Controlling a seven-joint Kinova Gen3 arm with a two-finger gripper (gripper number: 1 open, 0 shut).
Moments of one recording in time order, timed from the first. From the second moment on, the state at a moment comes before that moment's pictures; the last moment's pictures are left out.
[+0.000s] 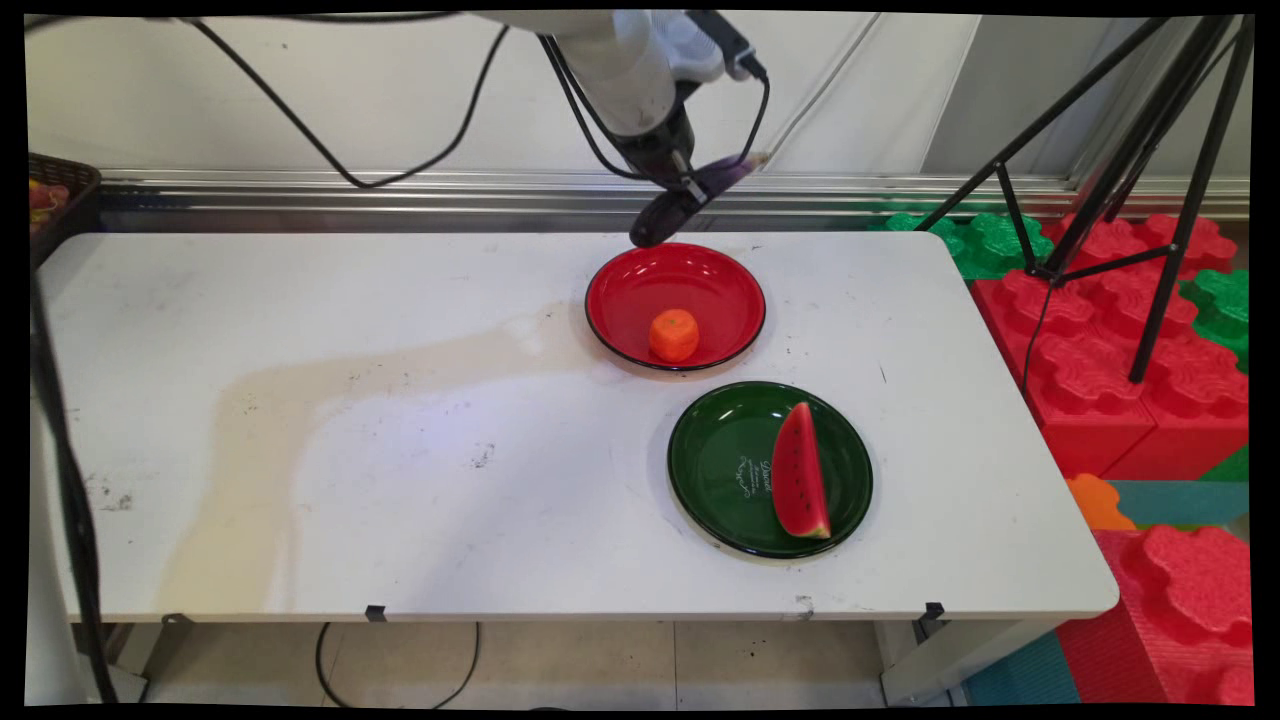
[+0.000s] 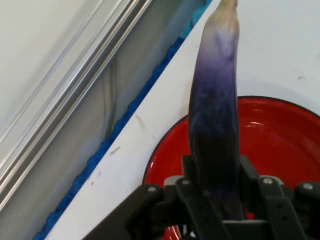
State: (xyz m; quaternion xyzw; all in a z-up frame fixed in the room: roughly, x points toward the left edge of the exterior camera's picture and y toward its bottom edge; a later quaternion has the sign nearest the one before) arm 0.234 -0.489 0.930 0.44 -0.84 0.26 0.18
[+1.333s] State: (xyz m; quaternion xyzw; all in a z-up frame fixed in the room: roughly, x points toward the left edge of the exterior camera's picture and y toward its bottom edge) arm 0.165 -0.352 0.967 0.53 -0.81 0.19 0.17
